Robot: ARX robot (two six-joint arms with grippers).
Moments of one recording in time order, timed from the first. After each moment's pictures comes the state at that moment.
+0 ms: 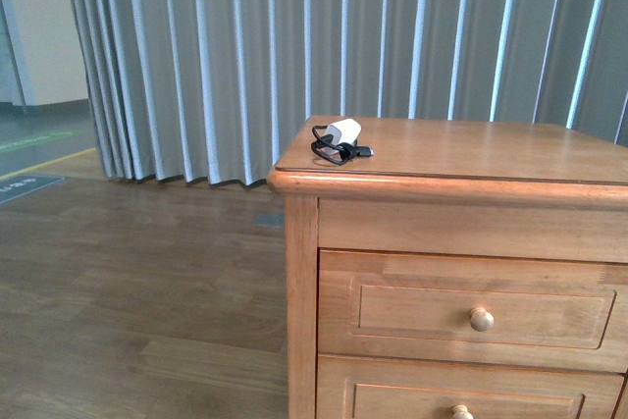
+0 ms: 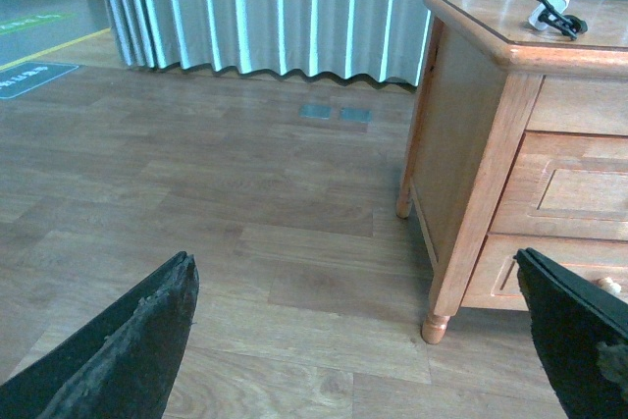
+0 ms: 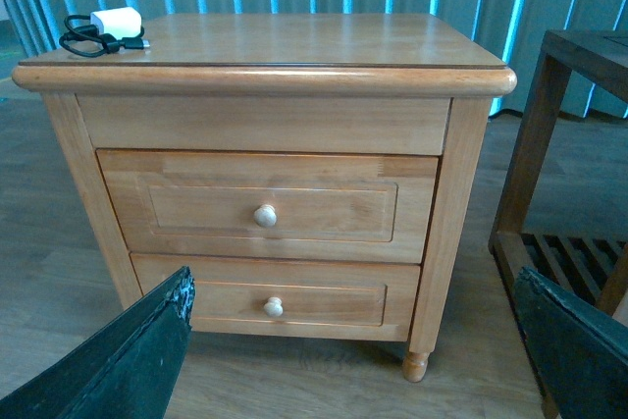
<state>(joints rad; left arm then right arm) 0.00 0.00 0.01 0.00 0.00 0.00 0.00 0.00 0.01 0.00 0.00 0.00</state>
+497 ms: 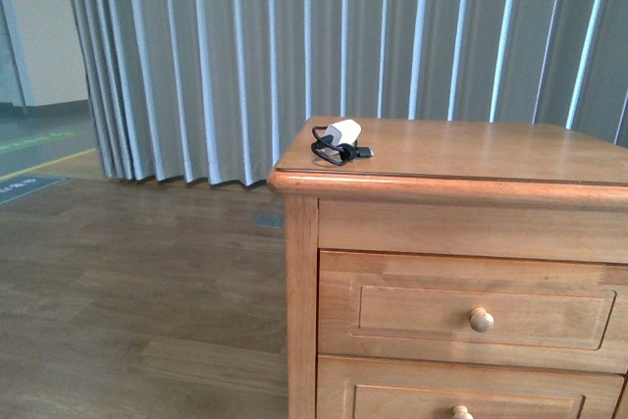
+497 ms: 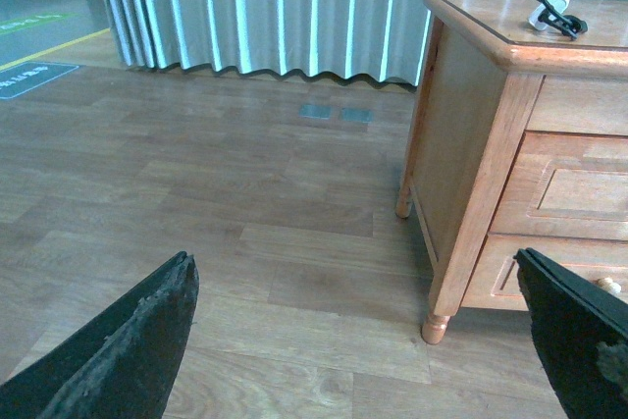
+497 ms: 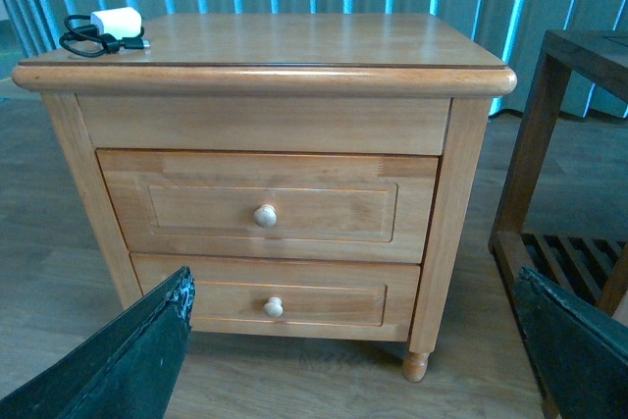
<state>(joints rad) 0.00 0.00 0.01 0.00 0.00 0.00 0.00 0.00 0.01 0.00 0.00 0.00</state>
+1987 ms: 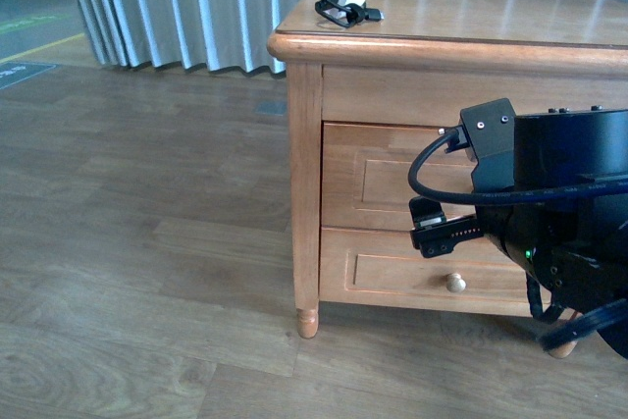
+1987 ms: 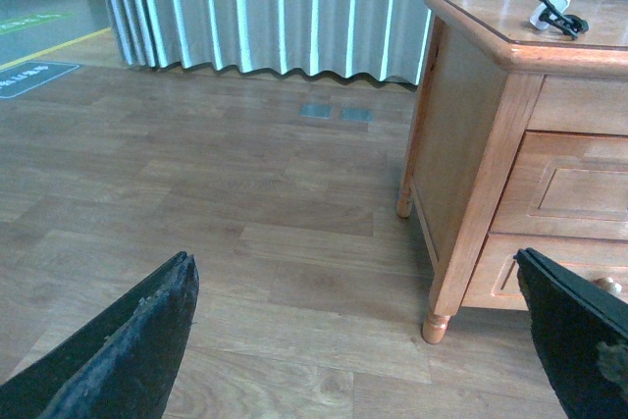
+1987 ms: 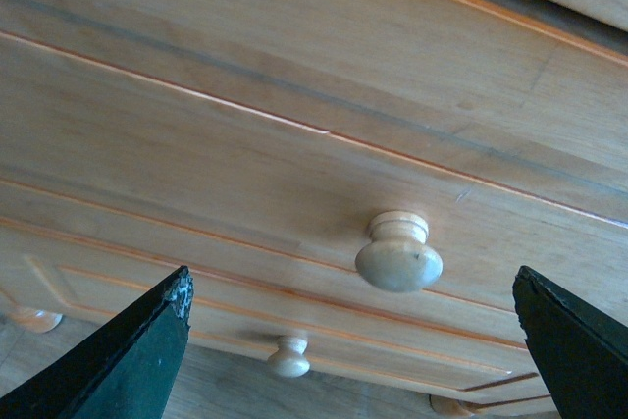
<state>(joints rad) 0.00 0.00 0.01 0.00 0.00 0.00 0.27 2.22 0.97 0.87 0.29 -0.19</state>
